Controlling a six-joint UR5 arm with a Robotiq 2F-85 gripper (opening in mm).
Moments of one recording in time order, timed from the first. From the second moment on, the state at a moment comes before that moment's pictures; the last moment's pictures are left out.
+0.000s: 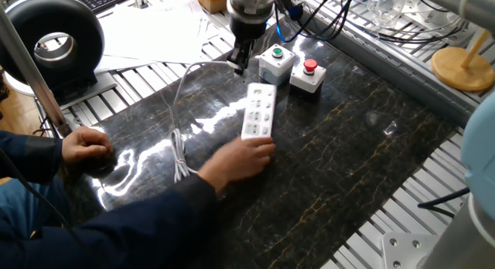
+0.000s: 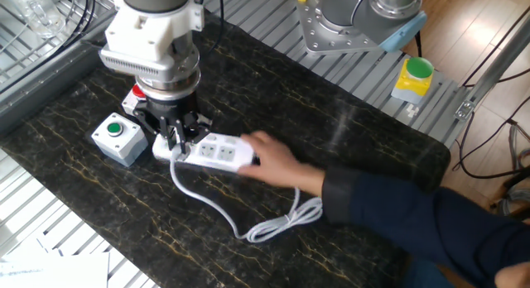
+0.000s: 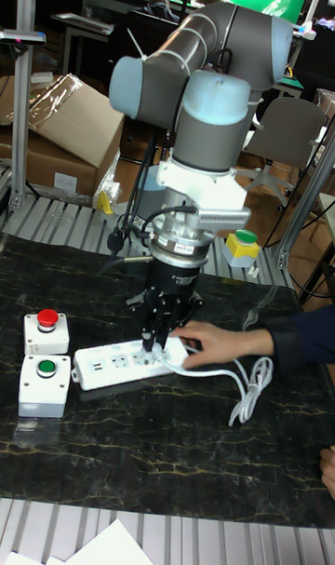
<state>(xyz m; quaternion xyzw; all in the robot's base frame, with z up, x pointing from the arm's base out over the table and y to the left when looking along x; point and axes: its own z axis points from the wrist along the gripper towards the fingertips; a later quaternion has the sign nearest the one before) 0.603 0.009 0.128 -0.21 0.97 0.00 0.07</state>
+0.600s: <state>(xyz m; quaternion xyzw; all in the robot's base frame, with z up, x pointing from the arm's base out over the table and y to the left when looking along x) 0.607 -0.017 0.109 -0.23 0.97 -0.01 0.07</state>
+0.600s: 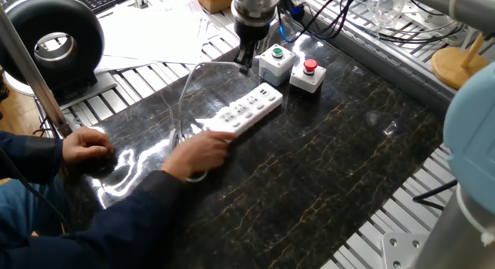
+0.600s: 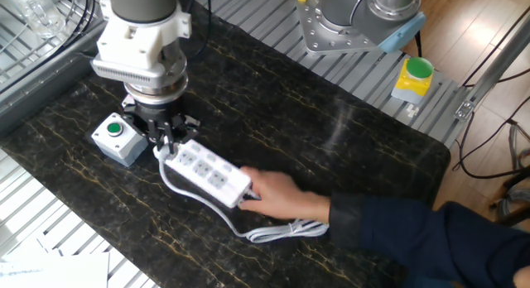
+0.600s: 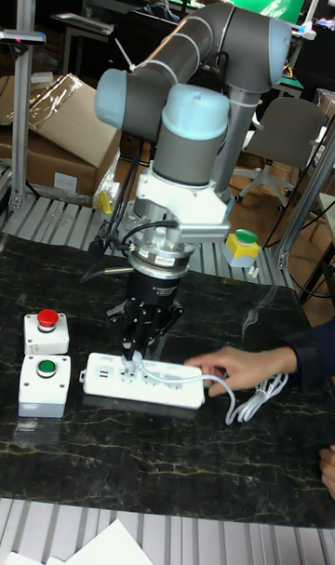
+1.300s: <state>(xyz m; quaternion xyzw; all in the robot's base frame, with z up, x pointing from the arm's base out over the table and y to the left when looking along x) 0.593 0.006 0.100 -0.08 1.00 0.03 0.04</state>
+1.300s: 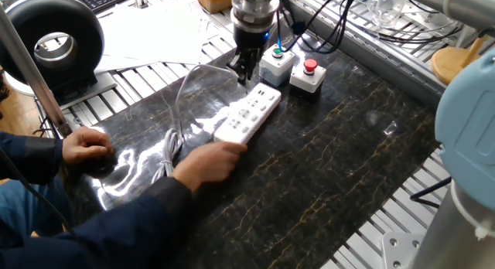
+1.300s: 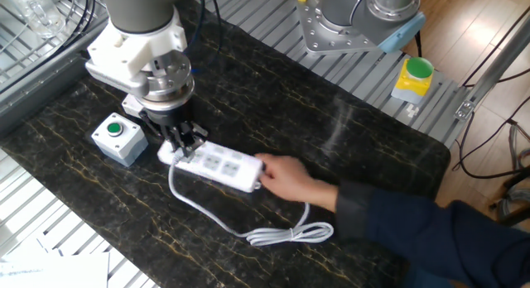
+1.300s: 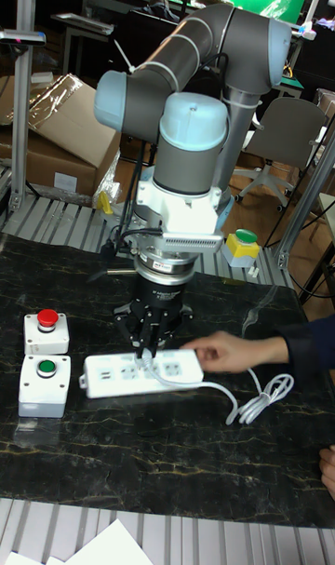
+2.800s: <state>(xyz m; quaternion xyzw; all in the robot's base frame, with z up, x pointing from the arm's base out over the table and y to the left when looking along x) 0.584 0.044 0.077 -0.02 1.00 0.06 0.05</state>
